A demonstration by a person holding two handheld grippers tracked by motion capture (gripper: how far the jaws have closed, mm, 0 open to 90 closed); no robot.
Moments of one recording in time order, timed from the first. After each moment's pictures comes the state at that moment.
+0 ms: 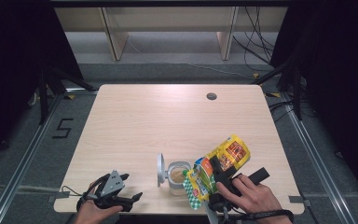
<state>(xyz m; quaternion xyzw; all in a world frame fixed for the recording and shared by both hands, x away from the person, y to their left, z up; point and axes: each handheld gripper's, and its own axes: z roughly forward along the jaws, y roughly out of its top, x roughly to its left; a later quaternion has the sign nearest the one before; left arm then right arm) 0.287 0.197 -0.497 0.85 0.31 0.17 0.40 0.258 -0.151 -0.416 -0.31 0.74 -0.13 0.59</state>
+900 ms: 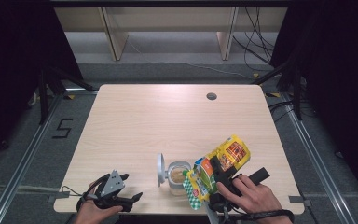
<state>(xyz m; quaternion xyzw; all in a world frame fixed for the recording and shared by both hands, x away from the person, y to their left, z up) 0.287 0.197 -0.497 0.84 0.31 0.17 0.40 0.258 -0.152 -0.416 -0.31 0.73 -0.12 0.59</state>
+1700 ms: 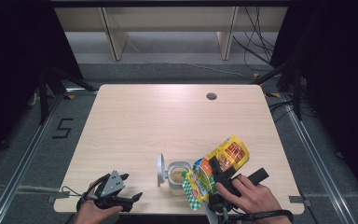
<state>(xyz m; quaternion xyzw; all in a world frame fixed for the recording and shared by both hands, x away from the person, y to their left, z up) 0.287 0.197 -0.497 0.84 0.31 0.18 0.40 0.257 -0.151 -0.417 -0.31 0.74 -0.12 0.59</state>
